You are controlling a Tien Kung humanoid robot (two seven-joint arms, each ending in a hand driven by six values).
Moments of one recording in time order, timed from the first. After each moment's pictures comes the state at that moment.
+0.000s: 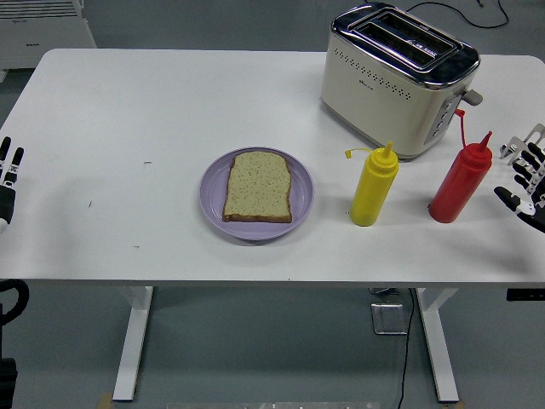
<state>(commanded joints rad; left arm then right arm) -0.07 0.00 -1.91 -1.41 0.50 0.07 0.06 0.01 -0.36 1.48 1.29 -1.07 0.11 0.28</state>
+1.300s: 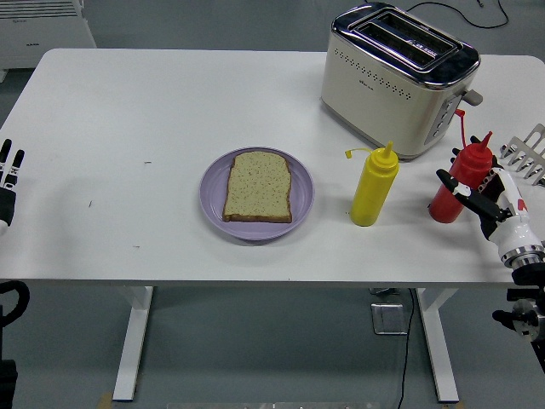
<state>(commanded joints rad) -0.07 0.00 -1.91 -1.40 0.50 0.07 0.06 0.17 -0.22 1.28 1.20 -0.95 -0.10 0.27</state>
